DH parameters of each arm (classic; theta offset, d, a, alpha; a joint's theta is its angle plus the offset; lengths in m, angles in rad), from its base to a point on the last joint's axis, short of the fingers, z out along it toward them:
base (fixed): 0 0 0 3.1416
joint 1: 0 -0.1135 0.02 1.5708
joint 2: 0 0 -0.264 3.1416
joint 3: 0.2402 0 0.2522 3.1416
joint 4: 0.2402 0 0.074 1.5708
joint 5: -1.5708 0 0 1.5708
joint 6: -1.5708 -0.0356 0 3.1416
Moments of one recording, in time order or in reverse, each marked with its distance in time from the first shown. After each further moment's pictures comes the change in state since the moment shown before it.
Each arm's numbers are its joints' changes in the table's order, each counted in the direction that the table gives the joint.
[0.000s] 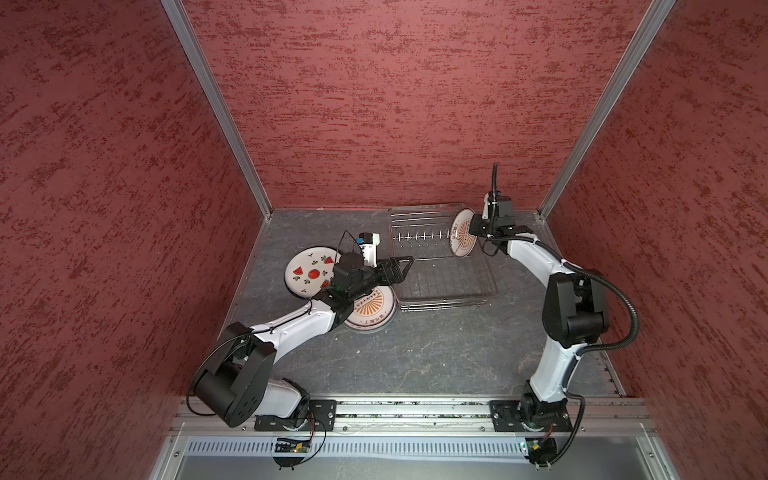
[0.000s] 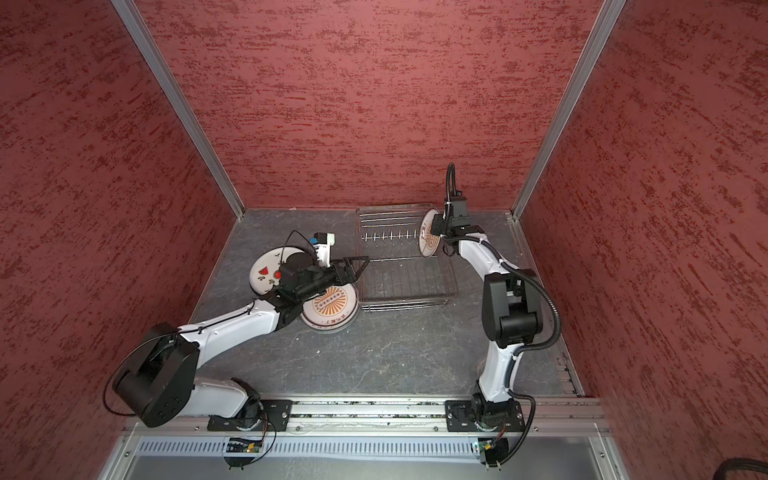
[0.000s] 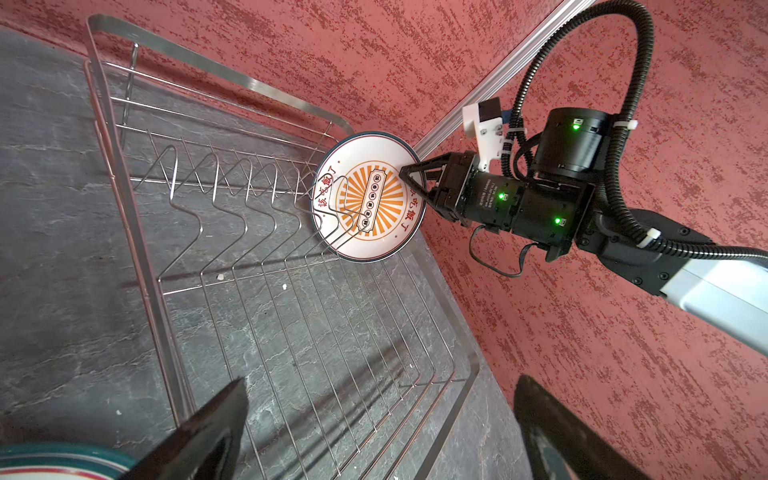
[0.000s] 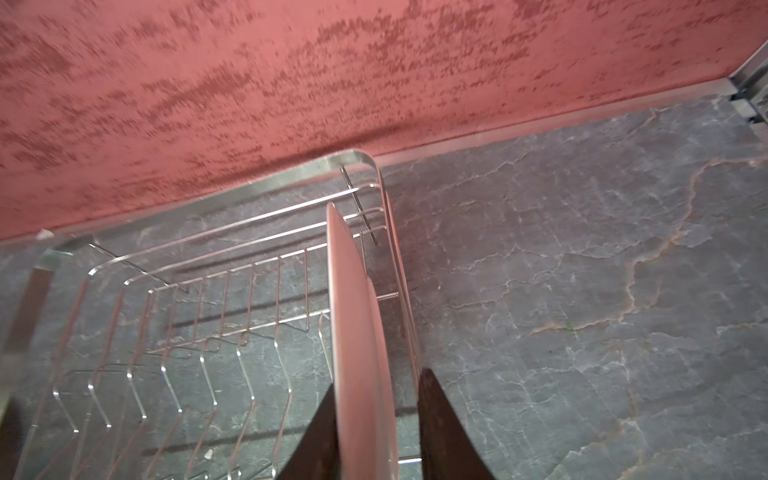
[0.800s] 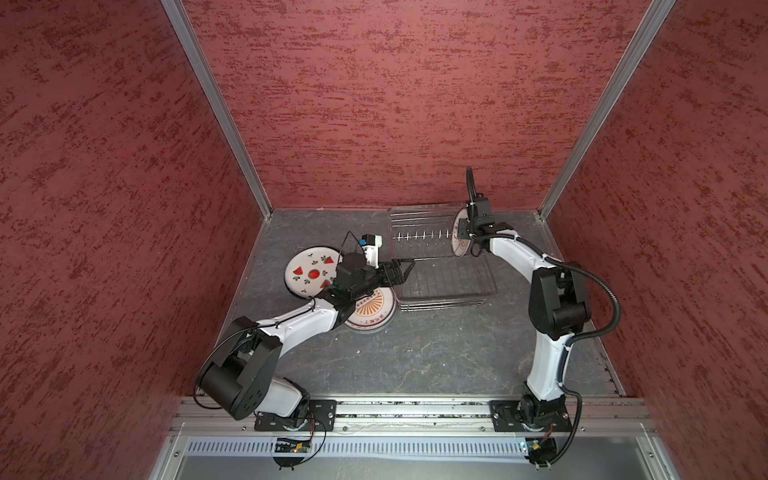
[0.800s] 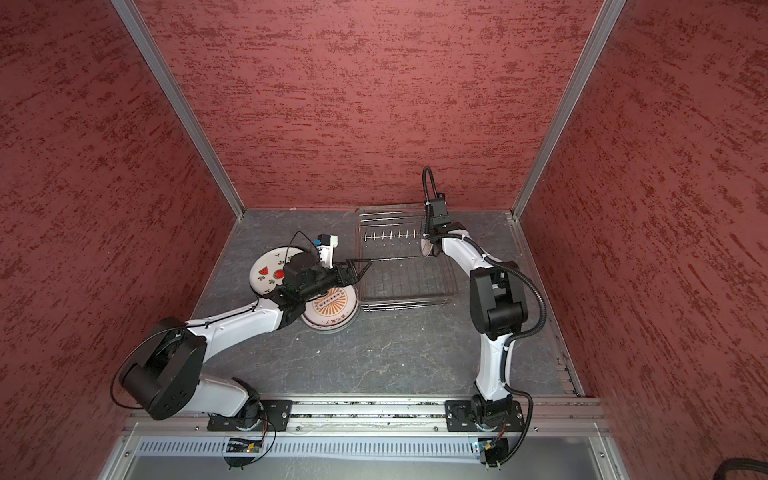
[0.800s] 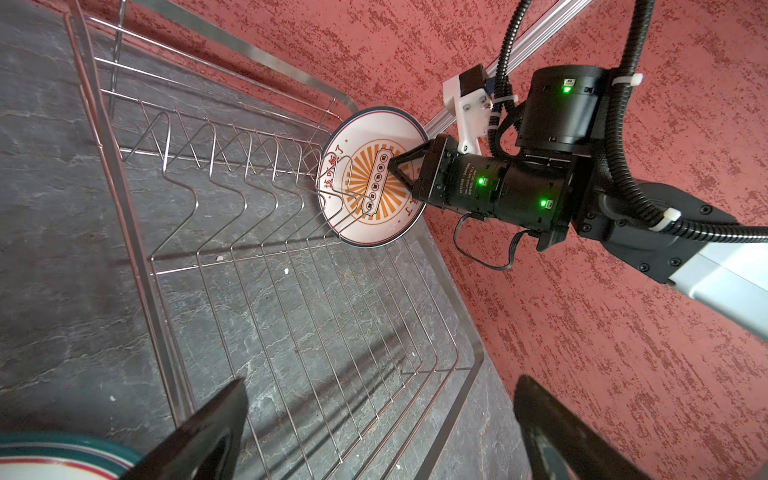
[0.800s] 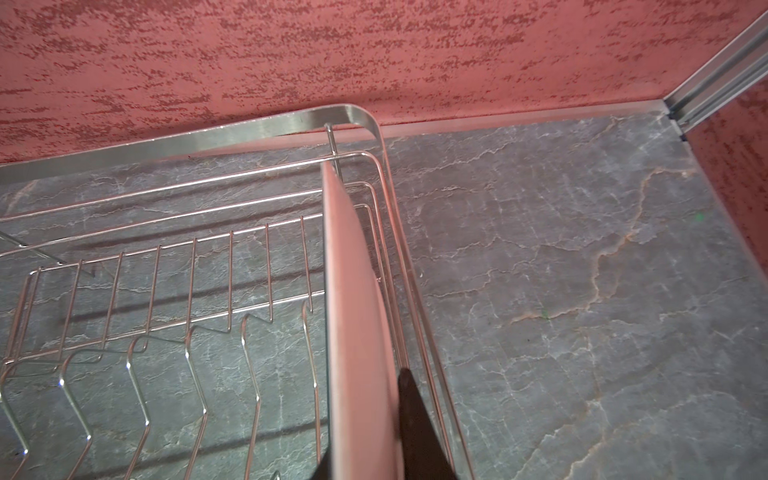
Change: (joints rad) left arm 0.000 0.042 0.005 0.000 -0.025 0.013; right arm -0.102 0.085 0.089 0.092 -0.246 0.055
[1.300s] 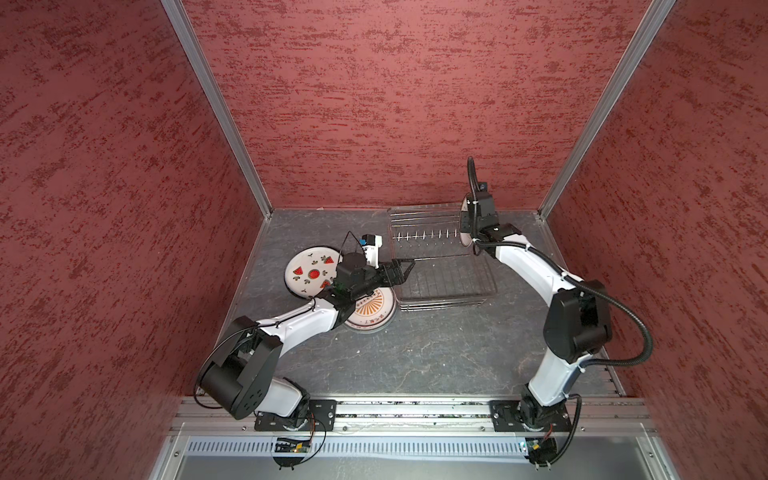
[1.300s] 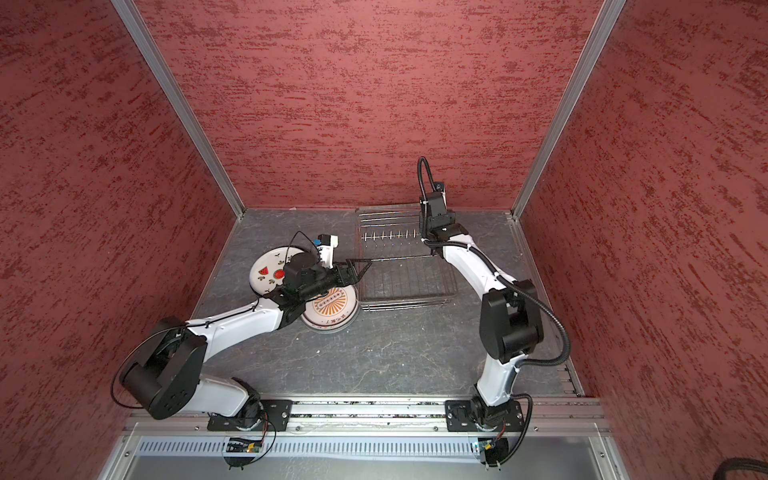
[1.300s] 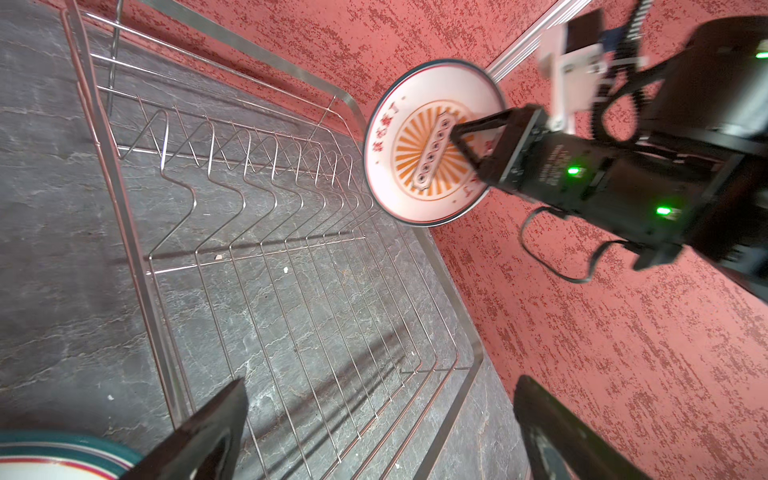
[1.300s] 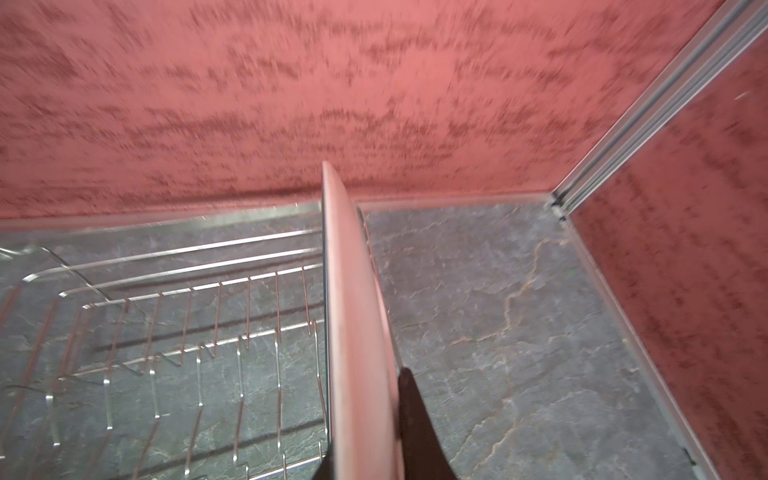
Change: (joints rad) left arm -0.001 0.000 0.000 0.000 -0.002 0.002; right arm -0.089 -0.231 -0.091 -0.058 -0.202 0.078
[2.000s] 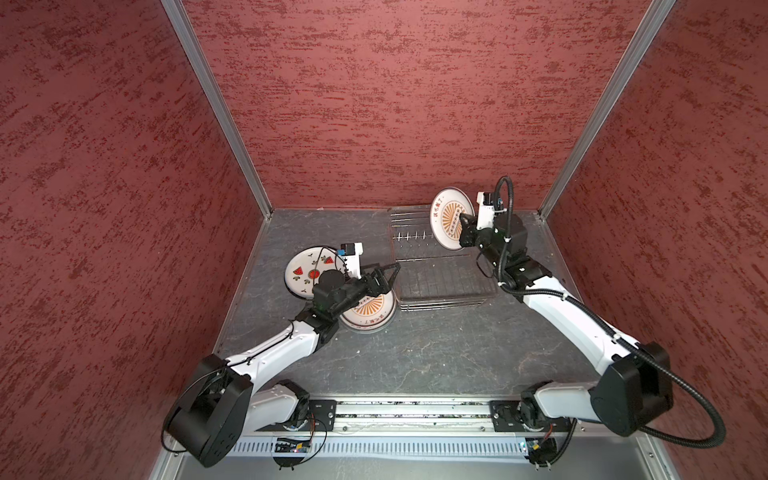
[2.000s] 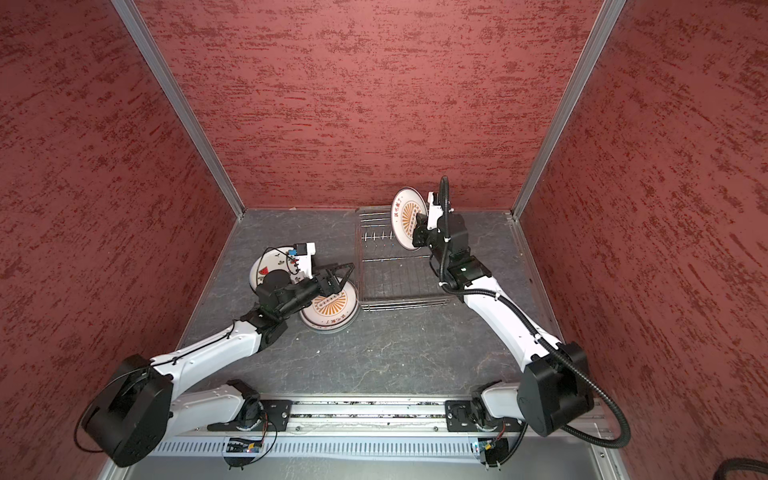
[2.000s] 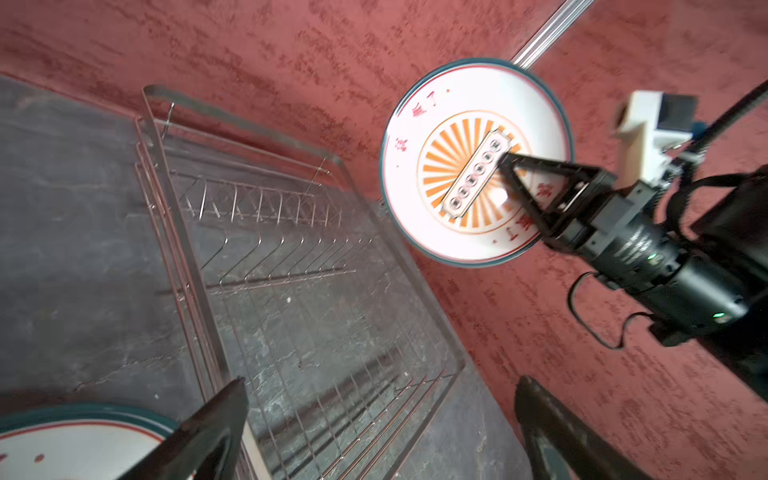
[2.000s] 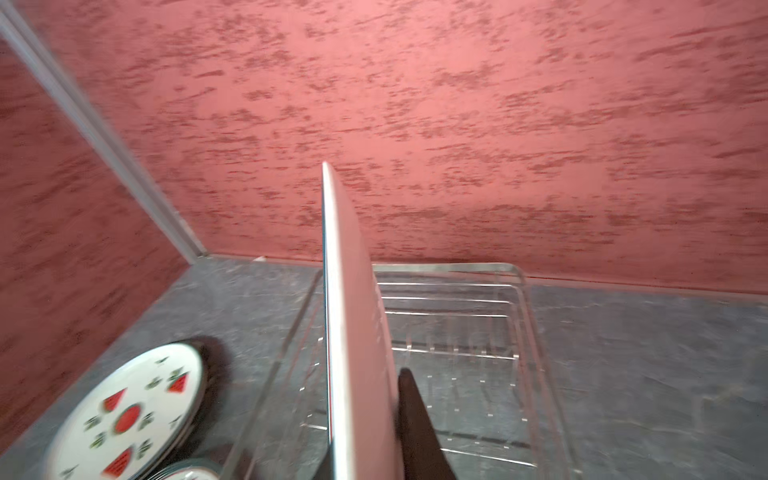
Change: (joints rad) left arm -0.065 -0.272 -0.223 -0.148 0.000 -0.020; right arm -0.043 -0.413 -0.418 -0.382 0.491 -0.063
